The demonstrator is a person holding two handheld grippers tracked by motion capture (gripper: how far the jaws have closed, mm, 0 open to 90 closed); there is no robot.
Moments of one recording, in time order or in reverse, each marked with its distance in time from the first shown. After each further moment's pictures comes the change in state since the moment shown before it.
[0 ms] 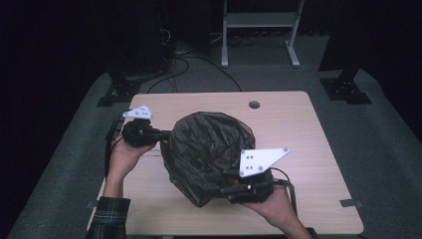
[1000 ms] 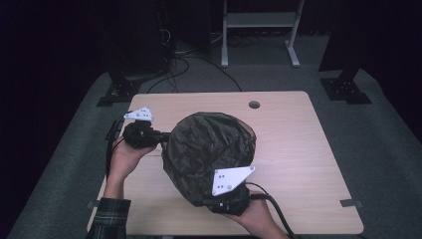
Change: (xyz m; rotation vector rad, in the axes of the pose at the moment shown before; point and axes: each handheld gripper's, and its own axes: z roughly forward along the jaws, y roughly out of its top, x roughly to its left) left arm 0.001 -0.006 0.005 0.007 -0.020 -0.006; right arm 0.014 -0.033 0.057 0.112 0.023 -0.023
